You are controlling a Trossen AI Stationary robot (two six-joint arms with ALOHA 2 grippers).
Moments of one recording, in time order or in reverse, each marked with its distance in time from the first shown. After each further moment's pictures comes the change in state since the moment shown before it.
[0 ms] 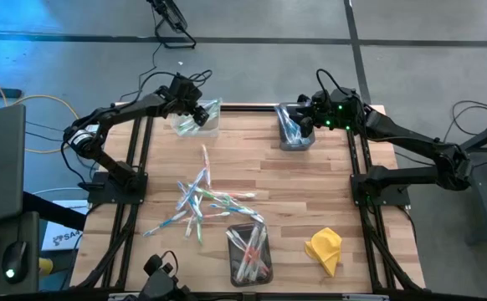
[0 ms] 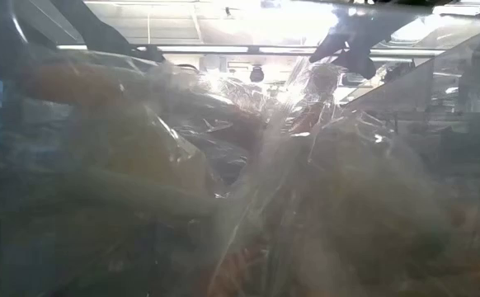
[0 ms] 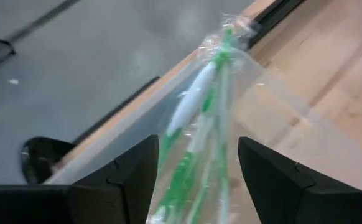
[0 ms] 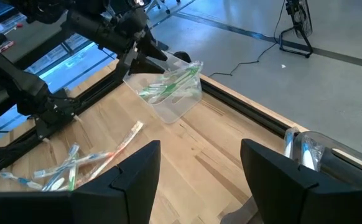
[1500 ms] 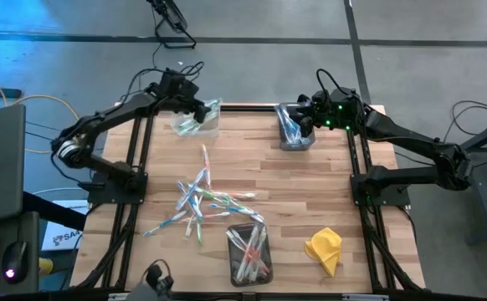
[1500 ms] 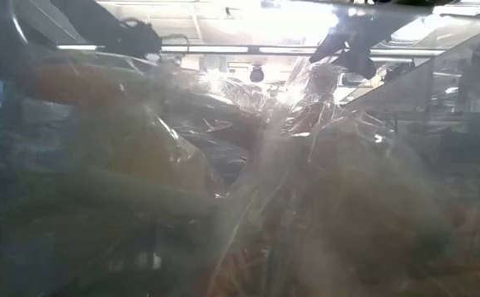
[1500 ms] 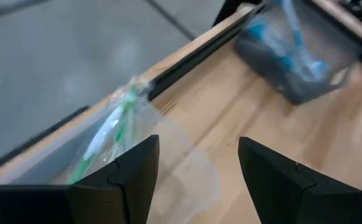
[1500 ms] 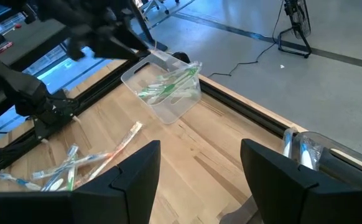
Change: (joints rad) left arm 0.000 -0.163 0.014 -0.030 0.281 -0.168; right arm 0.000 0.000 0.000 0.000 0.005 0.001
